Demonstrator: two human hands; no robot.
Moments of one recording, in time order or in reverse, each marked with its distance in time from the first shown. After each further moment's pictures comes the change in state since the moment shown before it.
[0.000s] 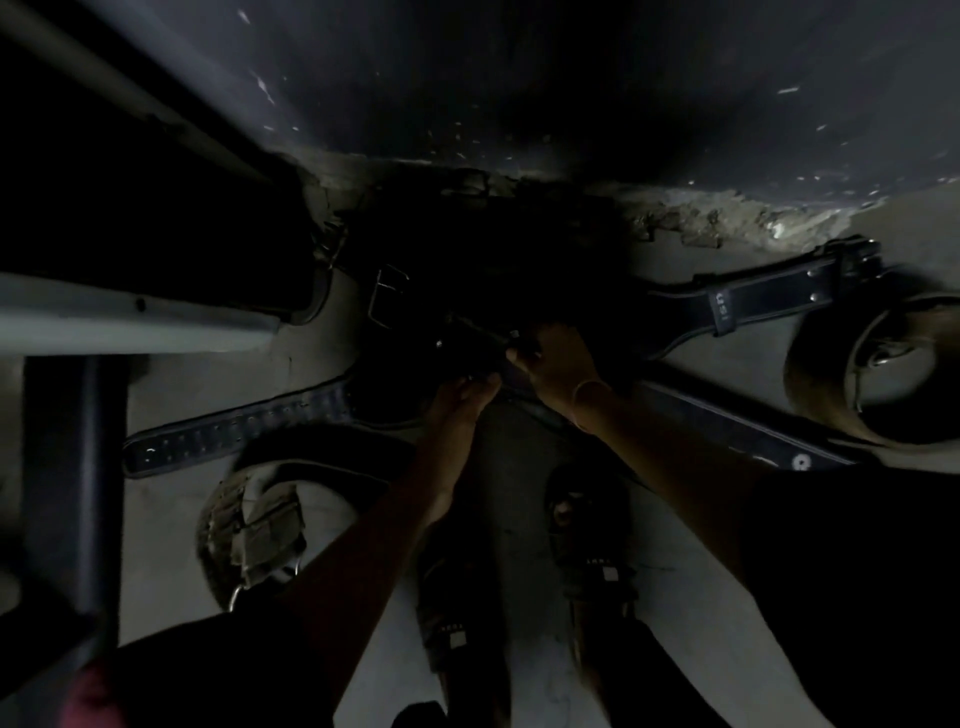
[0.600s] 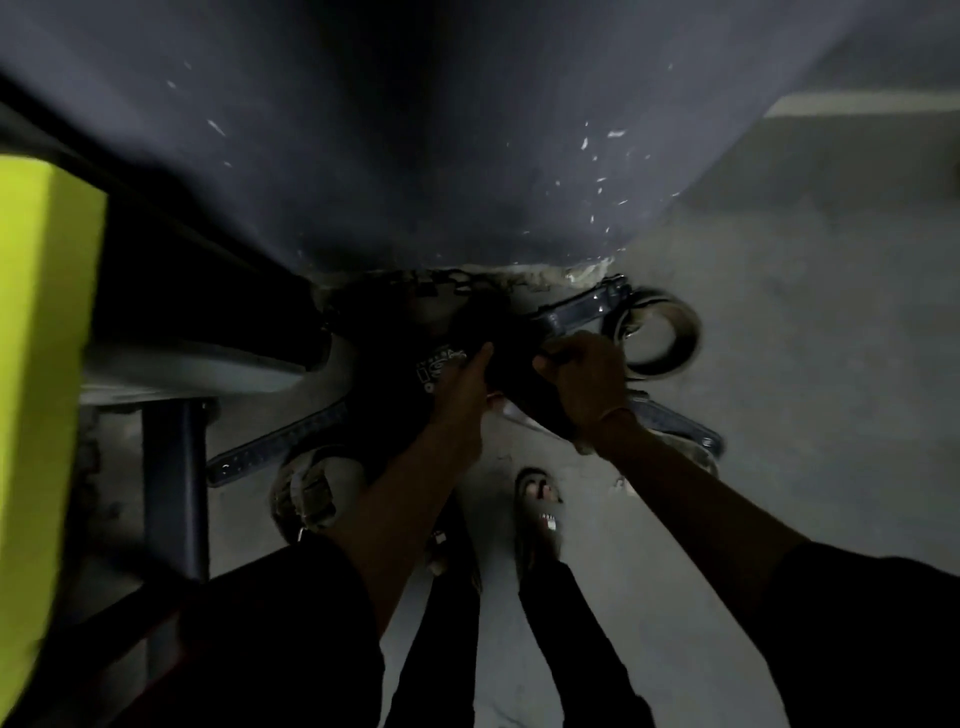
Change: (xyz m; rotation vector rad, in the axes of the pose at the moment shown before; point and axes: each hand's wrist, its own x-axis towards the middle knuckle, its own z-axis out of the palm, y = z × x) left_hand -0.329 0.171 0.071 -0.144 -0.082 -0.001; right_hand -0.342 -0.119 -0.223 0.366 0.526 0.123
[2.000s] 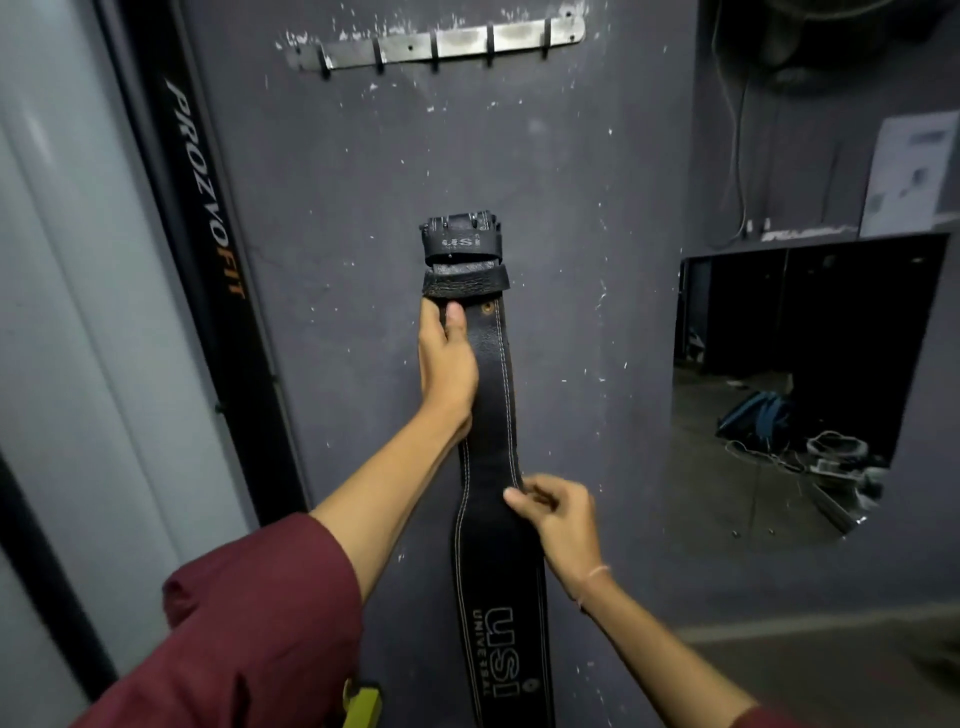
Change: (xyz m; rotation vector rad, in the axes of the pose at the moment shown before) left_hand -0.717 0.400 0.047 -0.079 -0.126 1.818; right_hand -0.376 -0.433 -0.348 0.740 0.095 -0.908
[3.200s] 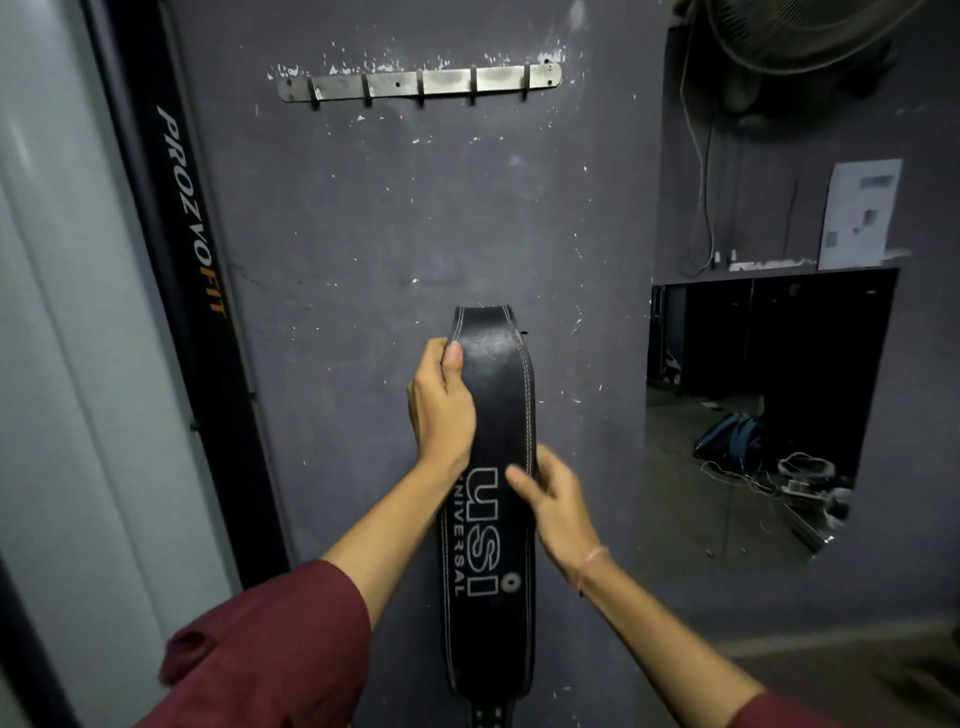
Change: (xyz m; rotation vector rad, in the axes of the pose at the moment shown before) left_hand -0.034 0.005 0.002 0.272 0.059 0.108; right_hand 0.014 -0.032 -0.024 0.048 -0.099 -0.093
